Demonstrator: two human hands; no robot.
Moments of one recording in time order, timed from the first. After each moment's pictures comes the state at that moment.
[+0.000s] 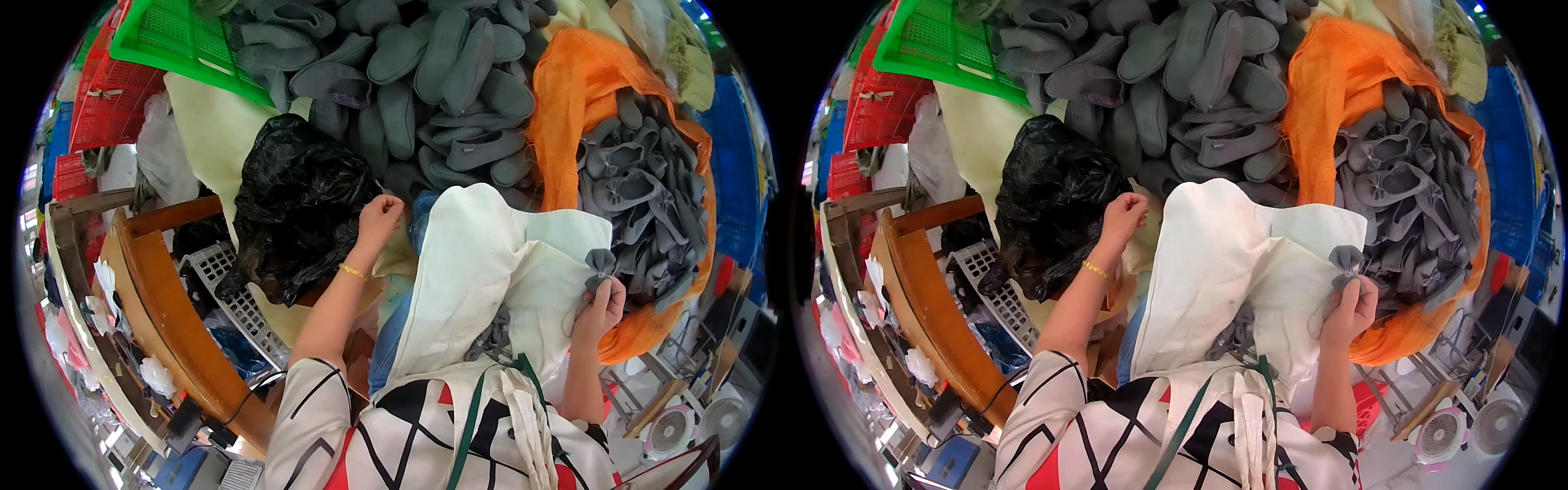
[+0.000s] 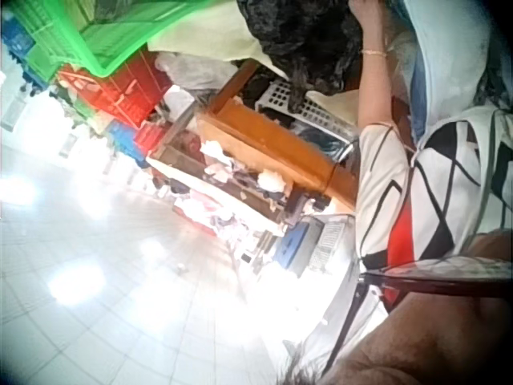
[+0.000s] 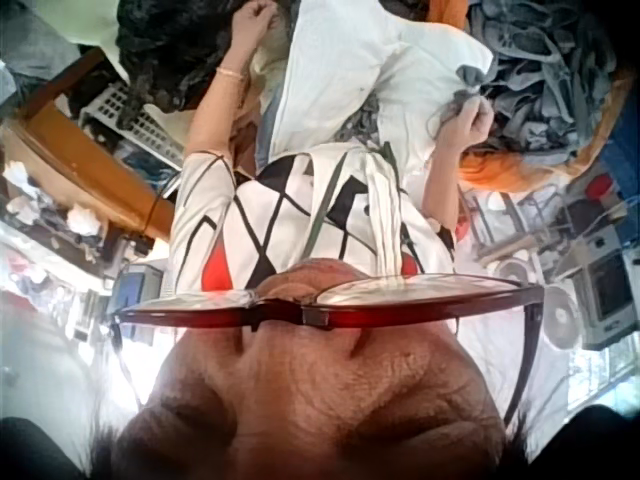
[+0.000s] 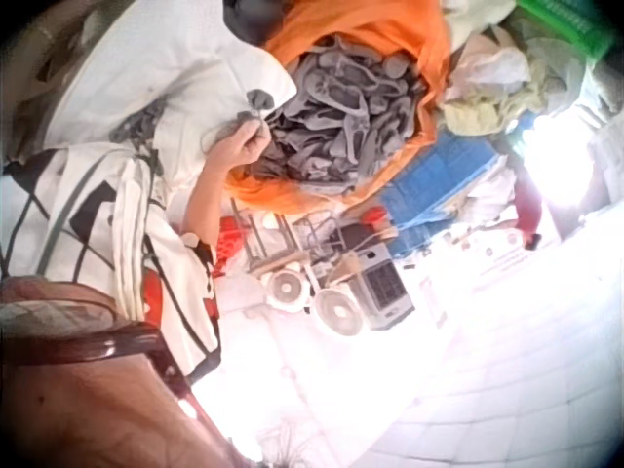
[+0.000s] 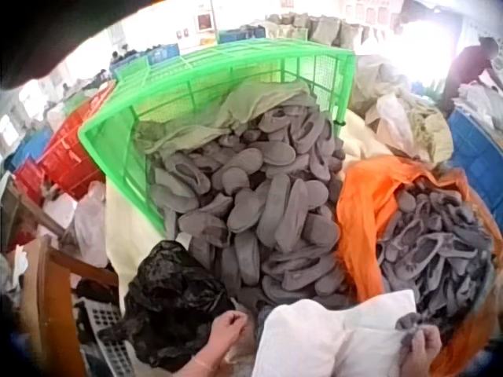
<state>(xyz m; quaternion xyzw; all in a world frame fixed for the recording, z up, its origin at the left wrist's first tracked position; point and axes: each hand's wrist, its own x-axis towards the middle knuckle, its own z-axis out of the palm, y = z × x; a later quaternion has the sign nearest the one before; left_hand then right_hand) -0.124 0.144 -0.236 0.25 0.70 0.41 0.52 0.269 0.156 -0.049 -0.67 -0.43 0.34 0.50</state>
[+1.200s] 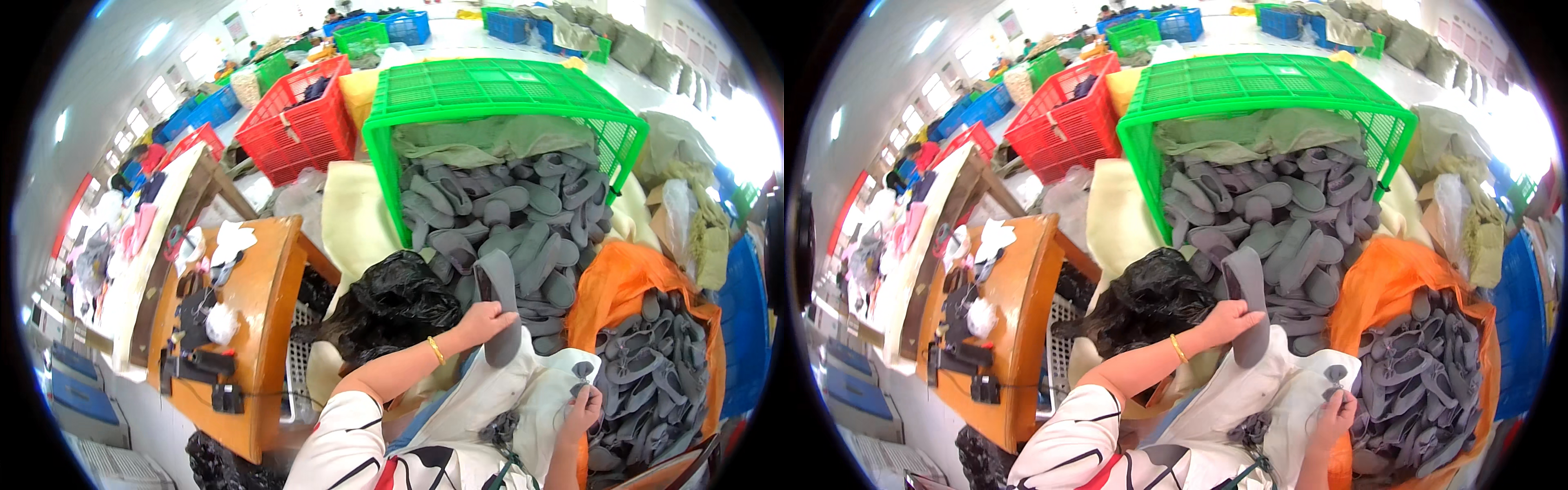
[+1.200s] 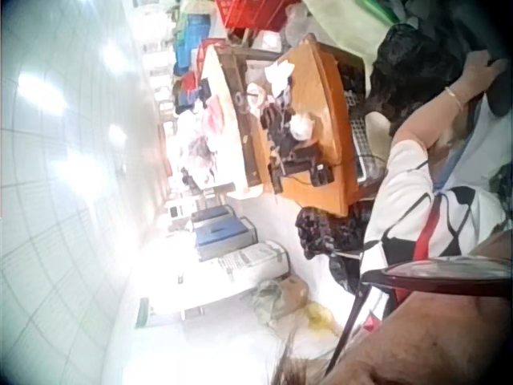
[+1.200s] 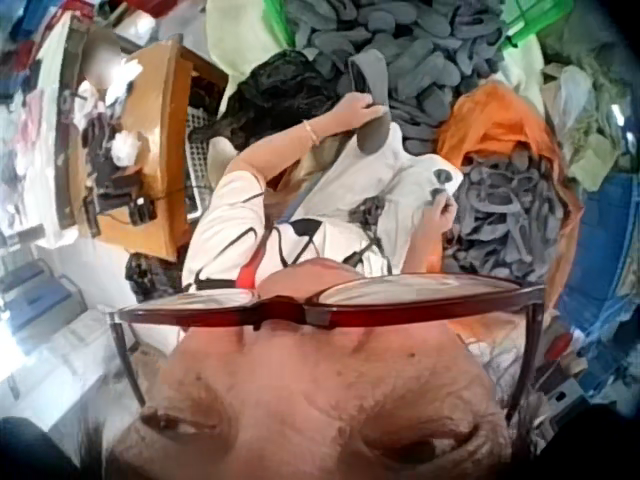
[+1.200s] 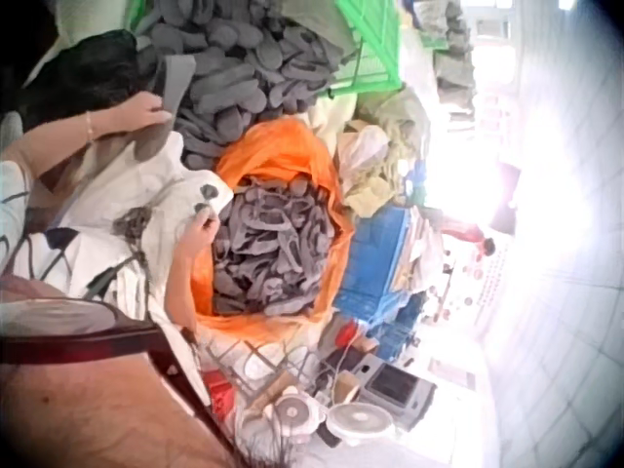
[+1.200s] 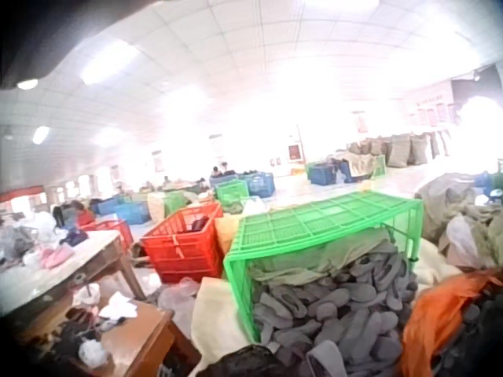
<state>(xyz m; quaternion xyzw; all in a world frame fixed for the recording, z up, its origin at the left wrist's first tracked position) -0.093 0.169 -0.004 0.54 0.63 0.47 0.30 0.232 0.136 -0.015 -0.56 -0.48 0.42 0.53</state>
